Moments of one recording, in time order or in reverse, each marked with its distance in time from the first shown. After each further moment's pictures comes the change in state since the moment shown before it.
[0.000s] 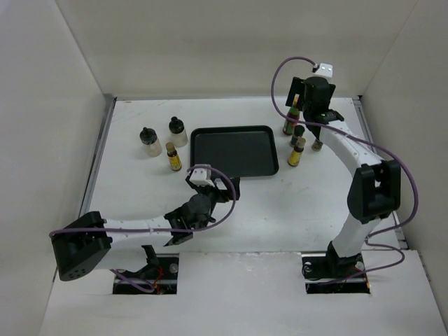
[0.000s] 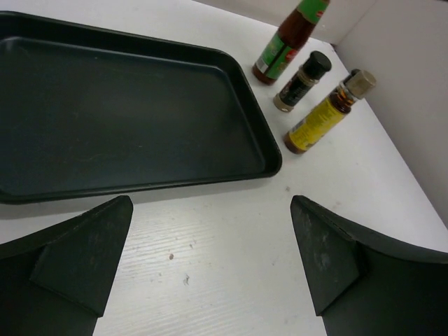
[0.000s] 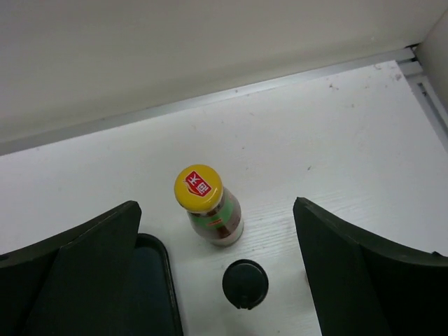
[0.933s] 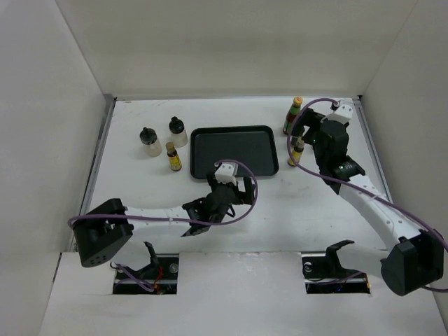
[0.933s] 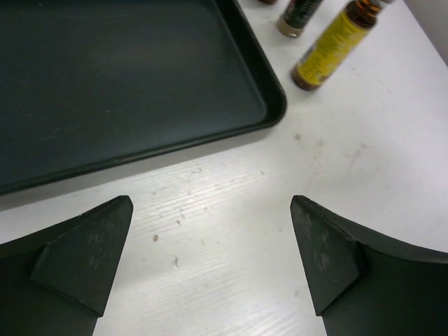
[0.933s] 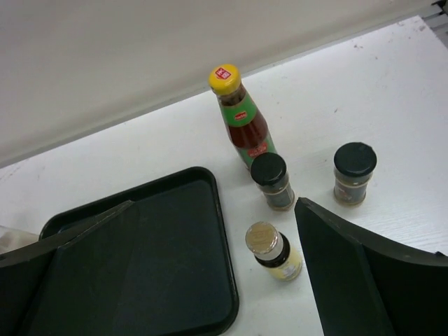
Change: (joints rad) left arm -0.004 0.198 0.204 -0.244 0.112 0.005; right arm 0.119 -0.576 -0.572 0.134 0.019 0.187
